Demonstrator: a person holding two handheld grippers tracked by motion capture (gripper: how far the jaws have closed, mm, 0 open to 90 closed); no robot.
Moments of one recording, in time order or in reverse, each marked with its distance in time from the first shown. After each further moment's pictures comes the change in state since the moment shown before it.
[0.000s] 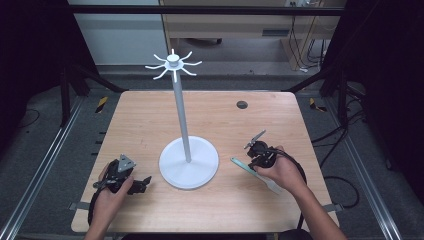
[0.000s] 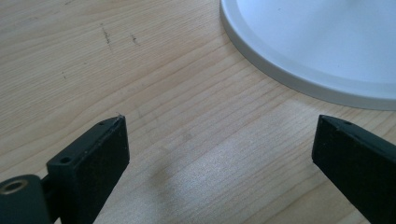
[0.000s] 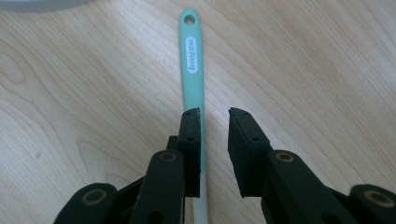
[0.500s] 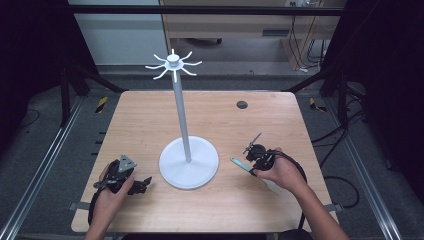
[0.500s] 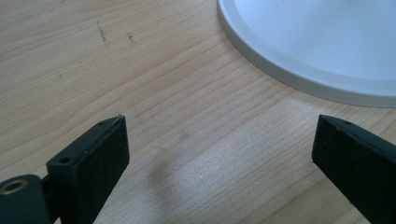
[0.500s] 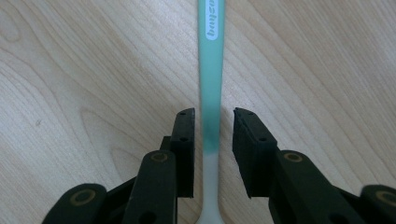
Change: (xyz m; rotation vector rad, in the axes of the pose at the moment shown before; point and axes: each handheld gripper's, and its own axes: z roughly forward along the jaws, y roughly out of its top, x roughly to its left) left arm -0.001 0.000 0.001 0.008 -0.008 0.006; right arm 0.003 -0.003 0.008 0.104 0.038 -0.048
